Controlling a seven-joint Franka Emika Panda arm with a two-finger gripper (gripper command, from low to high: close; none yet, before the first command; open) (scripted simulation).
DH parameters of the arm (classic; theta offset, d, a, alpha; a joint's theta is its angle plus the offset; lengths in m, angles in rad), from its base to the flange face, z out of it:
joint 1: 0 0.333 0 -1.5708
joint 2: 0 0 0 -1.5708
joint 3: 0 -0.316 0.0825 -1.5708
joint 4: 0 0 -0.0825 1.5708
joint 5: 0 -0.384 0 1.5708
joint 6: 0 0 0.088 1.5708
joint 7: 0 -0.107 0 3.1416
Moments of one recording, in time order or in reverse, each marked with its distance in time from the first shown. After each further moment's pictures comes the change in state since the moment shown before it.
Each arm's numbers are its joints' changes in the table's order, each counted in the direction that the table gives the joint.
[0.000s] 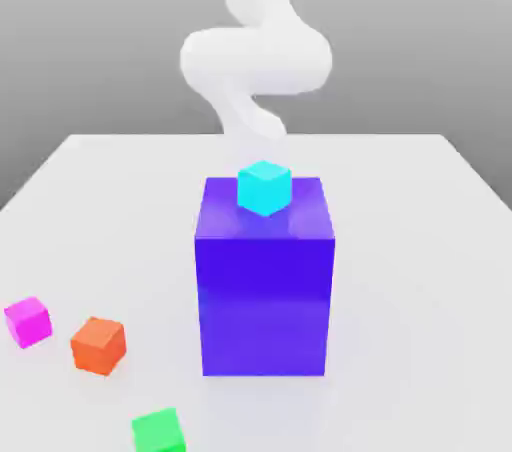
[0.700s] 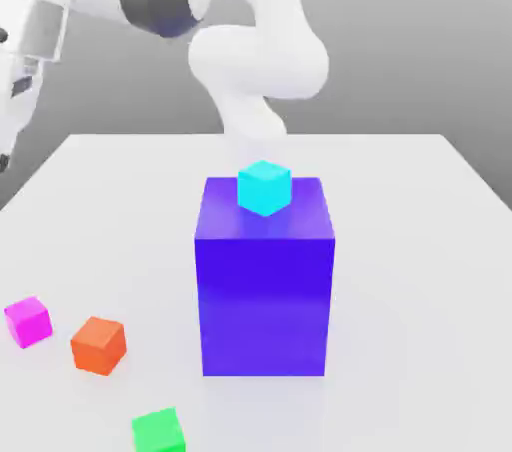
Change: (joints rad) arm -0.511 0.565 -0.021 -0.146 0.152 -0.252 -0.955
